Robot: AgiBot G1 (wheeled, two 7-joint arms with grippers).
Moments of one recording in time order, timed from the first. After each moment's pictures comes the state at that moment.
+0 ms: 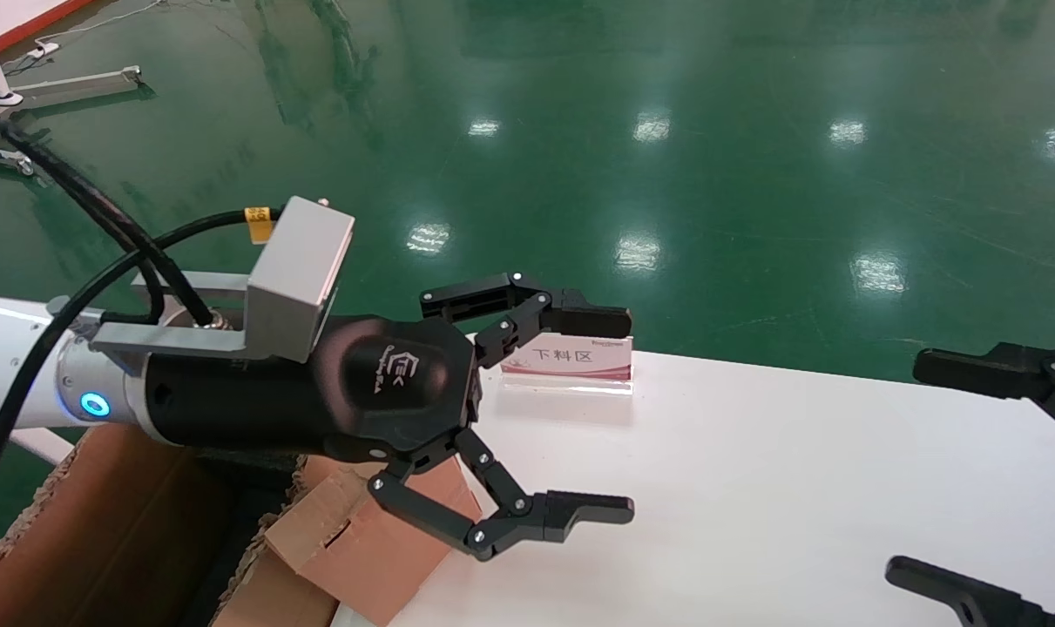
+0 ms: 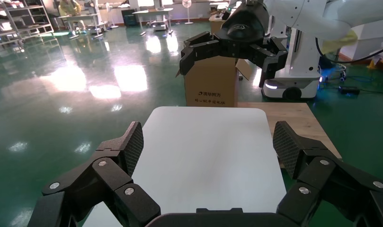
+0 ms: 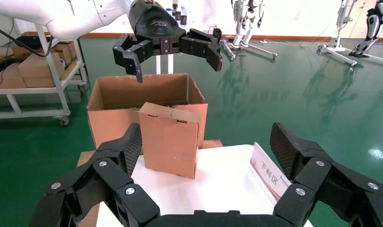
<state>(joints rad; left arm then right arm) -1.07 0.61 0.28 -1.28 0.73 1.50 -0.19 1.07 -0.61 -0.28 1.28 -0.73 -1.50 0.19</state>
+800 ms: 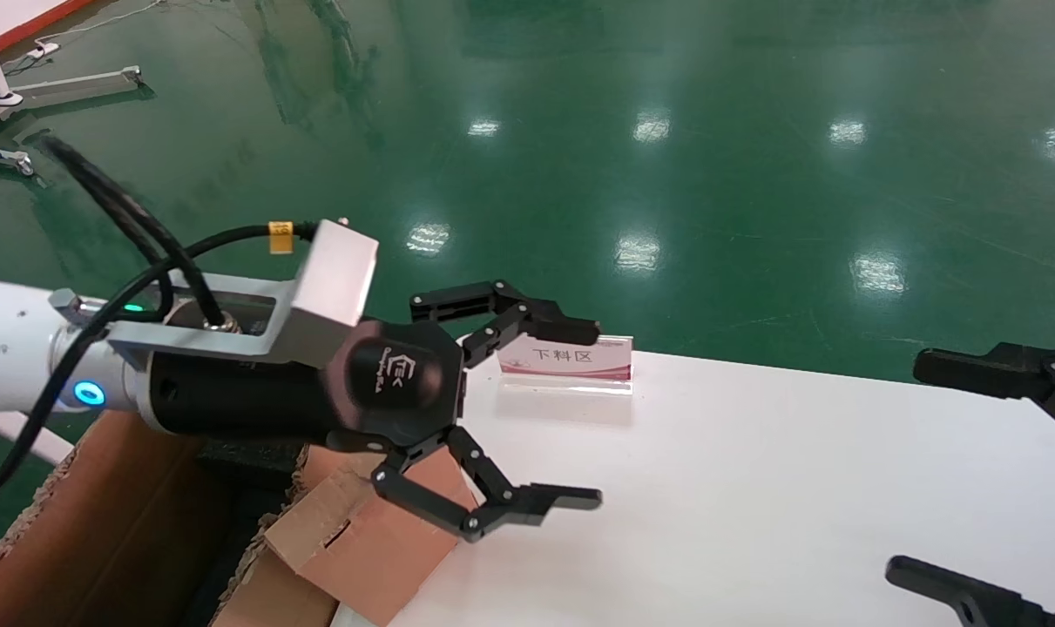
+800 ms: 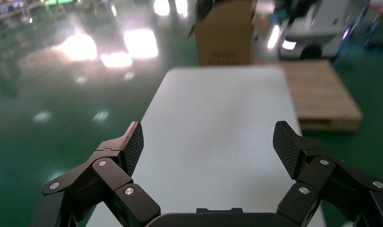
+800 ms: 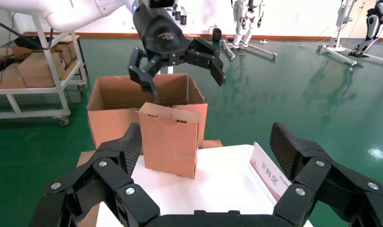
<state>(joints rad) -1.17 0.54 0.36 -1.31 0.88 1.46 -0.20 1.07 -0.61 -0.28 1.28 -0.73 -1.50 0.19</state>
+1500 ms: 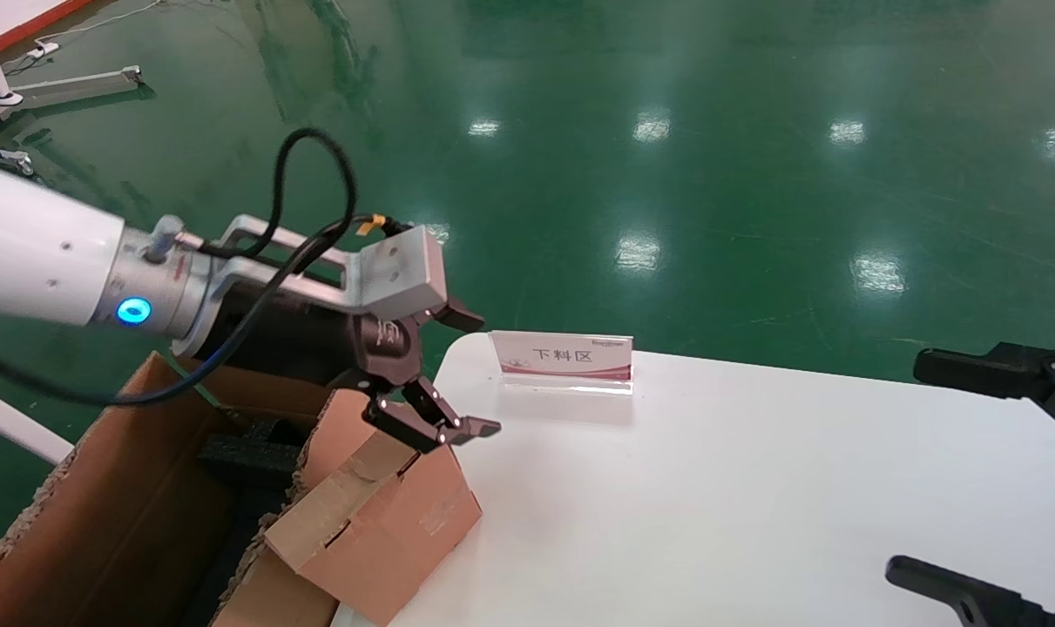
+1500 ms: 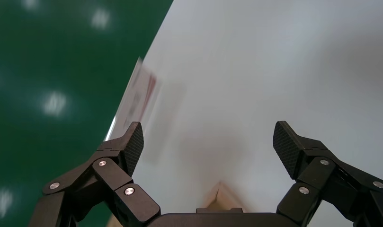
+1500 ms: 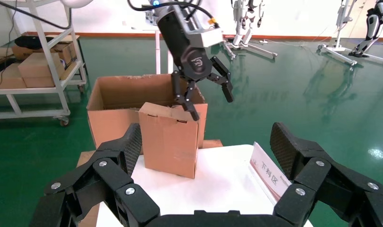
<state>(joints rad) -1.61 0.55 0.71 -1.45 1.44 1.47 -0.73 1.07 -0.61 -0.28 1.28 -0.73 -1.50 0.19</state>
